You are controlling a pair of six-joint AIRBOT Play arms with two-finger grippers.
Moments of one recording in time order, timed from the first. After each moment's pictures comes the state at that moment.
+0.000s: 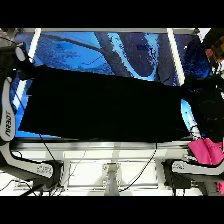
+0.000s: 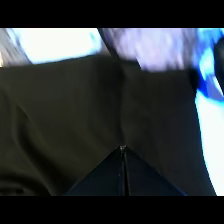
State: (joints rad) left arm 0.14 -1.63 1.68 1.62 -1.25 -1.72; right arm -0.47 -1.42 1.22 -1.04 1.11 1.30
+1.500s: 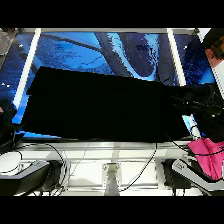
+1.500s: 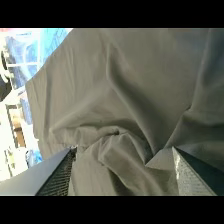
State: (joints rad) left arm 1.29 -1.17 0.61 0.82 -1.21 -0.94; right arm -0.66 -1.16 0.69 -0.48 1.22 1.04
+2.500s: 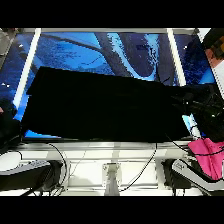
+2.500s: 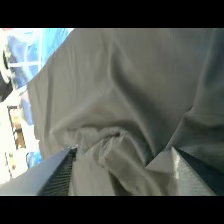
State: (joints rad) left arm 1.15 -1.37 0.60 0.67 -1.02 -0.96; right arm -0.65 -1.16 0.69 -0.48 1.20 1.05
